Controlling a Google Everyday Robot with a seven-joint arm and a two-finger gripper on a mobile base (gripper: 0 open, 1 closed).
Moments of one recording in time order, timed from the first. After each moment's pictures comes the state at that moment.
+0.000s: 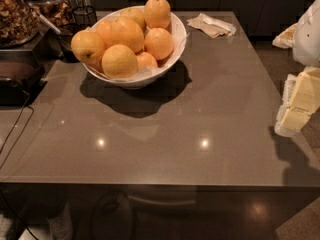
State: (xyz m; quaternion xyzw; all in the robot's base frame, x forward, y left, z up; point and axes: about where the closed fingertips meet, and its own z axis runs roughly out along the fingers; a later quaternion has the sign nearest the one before) arm 0.438 -0.217 0.976 -0.60 0.78 -0.03 0.16
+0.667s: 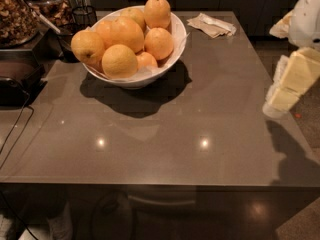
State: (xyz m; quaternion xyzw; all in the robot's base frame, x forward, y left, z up) arm 0.457 -0.207 0.991 -0.58 0.80 0.00 0.18
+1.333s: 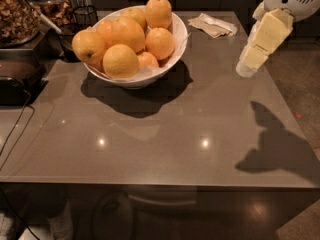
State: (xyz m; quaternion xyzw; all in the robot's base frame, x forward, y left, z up) arm 0.519 -0.183 1.008 -0.53 0.82 0.06 0.19
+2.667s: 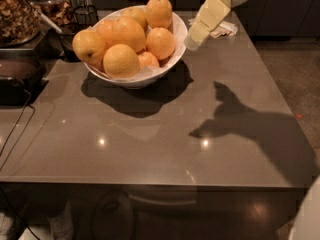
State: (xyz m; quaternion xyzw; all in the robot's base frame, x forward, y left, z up) arm 0.596 -0.108 1.012 -0.52 0.82 0.10 0.21
